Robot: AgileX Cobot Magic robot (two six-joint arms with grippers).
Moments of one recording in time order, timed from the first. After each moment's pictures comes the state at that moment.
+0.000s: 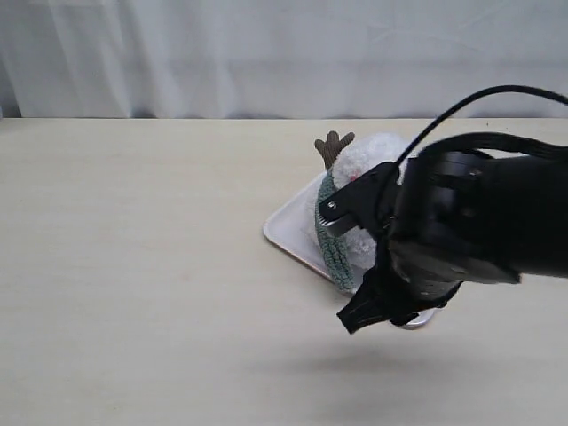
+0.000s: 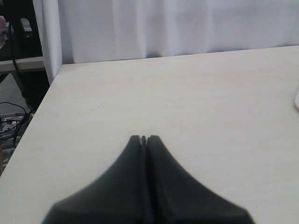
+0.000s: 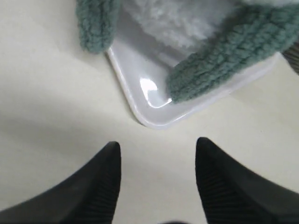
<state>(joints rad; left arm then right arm) -0.07 0.00 0.00 0.04 0.34 0.03 0.79 1.60 -0.93 -0.59 0.93 0.66</state>
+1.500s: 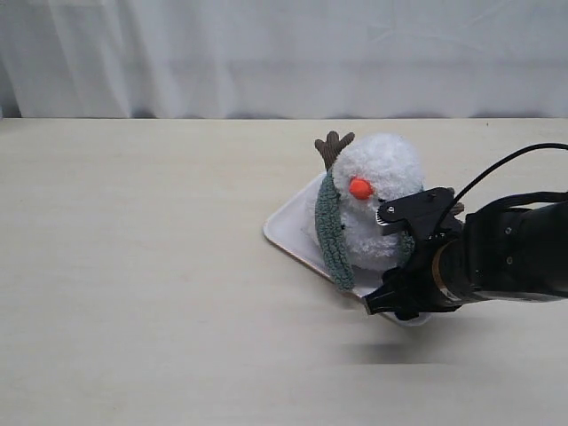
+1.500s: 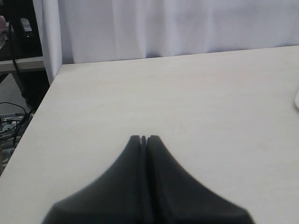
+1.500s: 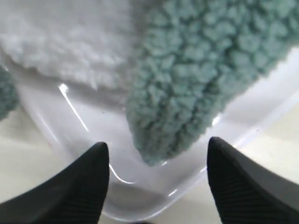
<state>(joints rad) -0.07 0.00 0.00 0.04 0.34 0.03 0.47 1.73 -0.69 -1.05 0.29 1.16</state>
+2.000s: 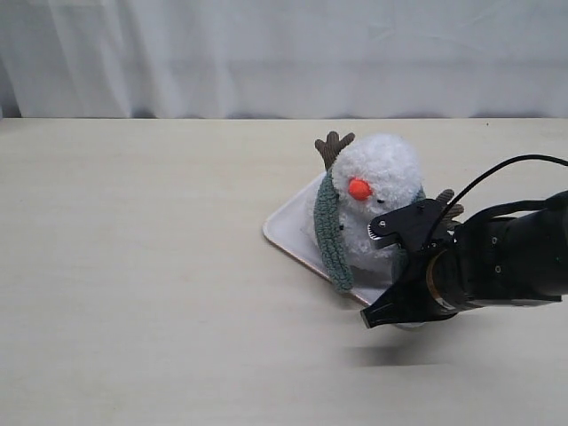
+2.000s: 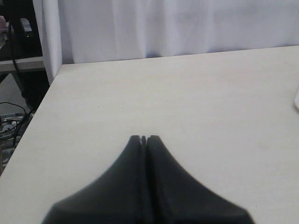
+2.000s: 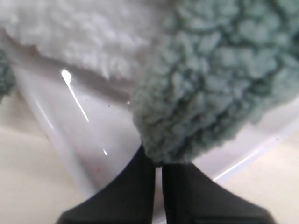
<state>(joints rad) -0.07 0.00 0.00 0.04 0.34 0.03 0.47 1.79 -0.69 -1.11 0.26 1.16</state>
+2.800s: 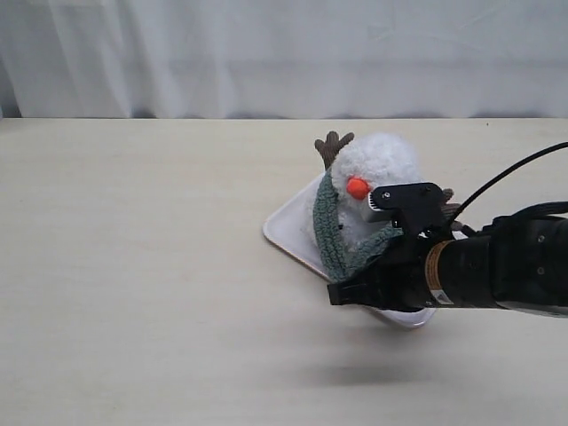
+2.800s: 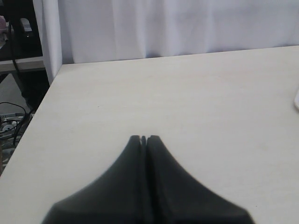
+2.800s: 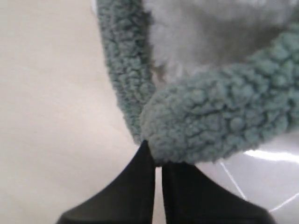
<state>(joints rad) -0.07 0.00 0.00 0.04 0.34 0.03 0.47 1.65 -0.63 -0.97 -0.08 1.20</state>
